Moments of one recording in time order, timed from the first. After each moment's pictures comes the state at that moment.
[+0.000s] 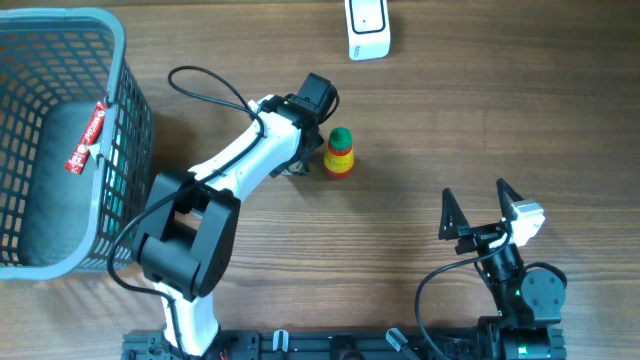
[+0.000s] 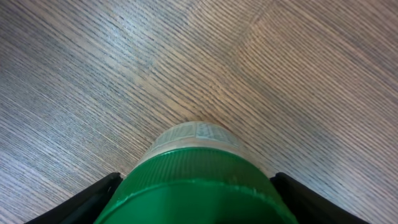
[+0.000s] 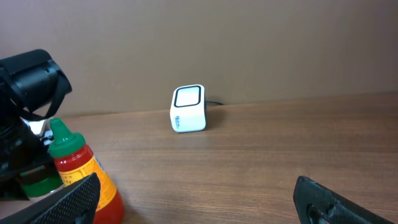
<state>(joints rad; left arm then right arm) -0.50 1.98 1.40 -0.82 -0.30 -1.12 0.01 0.01 0.01 0.01 -0.21 0.18</state>
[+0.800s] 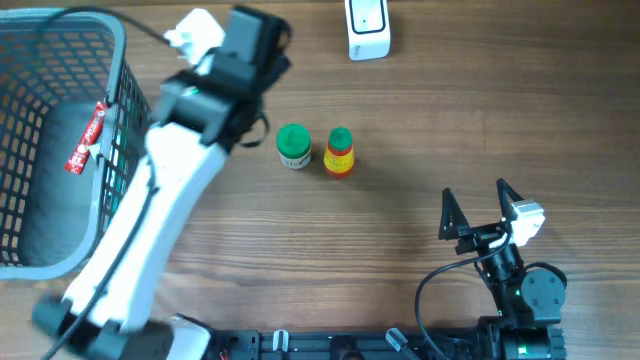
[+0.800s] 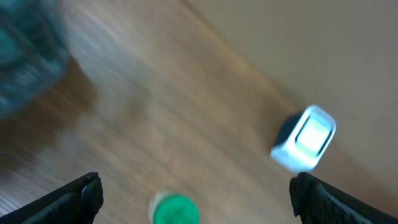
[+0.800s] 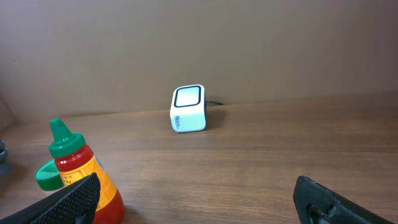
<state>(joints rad) -0.40 1.56 1.70 -1.00 -0.49 -1.02 0.01 0.01 0.01 0.01 -0.21 0.18</state>
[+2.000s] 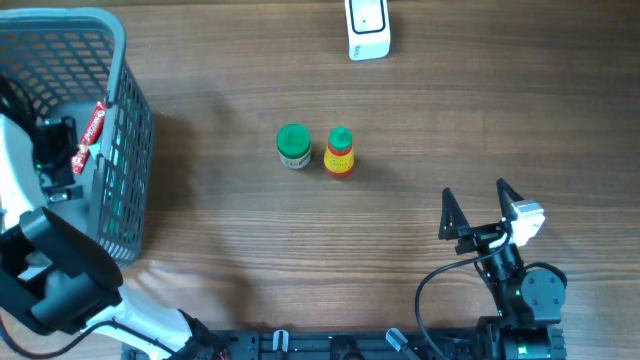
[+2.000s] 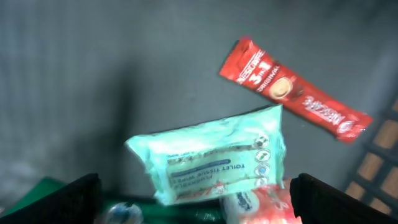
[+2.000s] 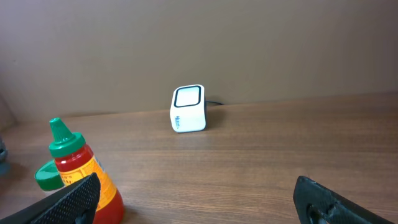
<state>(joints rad) 0.60 1.87 1.55 -1.07 -0.01 -1.14 0.01 0.01 0.01 0.01 -0.21 0.18</state>
